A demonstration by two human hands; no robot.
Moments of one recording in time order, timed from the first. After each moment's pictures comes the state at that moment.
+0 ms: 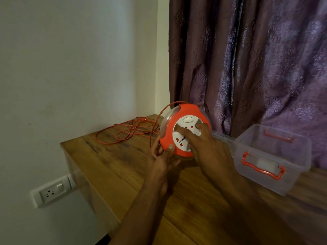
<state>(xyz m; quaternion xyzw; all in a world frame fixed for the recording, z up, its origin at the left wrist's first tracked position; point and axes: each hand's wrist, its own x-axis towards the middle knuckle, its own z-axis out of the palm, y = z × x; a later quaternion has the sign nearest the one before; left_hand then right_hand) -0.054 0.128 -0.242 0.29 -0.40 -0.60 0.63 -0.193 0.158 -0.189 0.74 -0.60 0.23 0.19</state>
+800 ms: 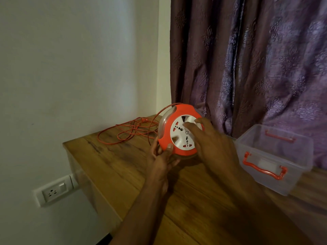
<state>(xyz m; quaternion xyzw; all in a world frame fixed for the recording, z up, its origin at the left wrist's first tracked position) -0.052 0.123 -0.246 0.29 -0.38 -0.60 0.64 -0.197 0.157 -0.178 0.74 -0.58 0.28 0.19</state>
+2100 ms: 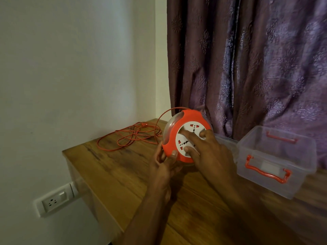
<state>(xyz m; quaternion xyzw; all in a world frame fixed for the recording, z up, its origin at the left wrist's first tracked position) -0.054 0.121 -0.252 0.28 -0.43 -0.59 0.62 -0.187 0.157 -0.190 0.71 -0.62 0.29 0.15</state>
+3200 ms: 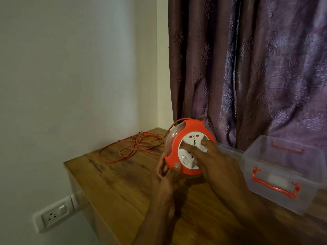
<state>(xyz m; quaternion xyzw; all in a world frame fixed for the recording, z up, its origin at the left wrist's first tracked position) -0.053 0.123 -0.249 0.28 -0.40 -0.60 0.63 -0.194 0.158 -0.186 0.73 -0.62 0.22 0.16</state>
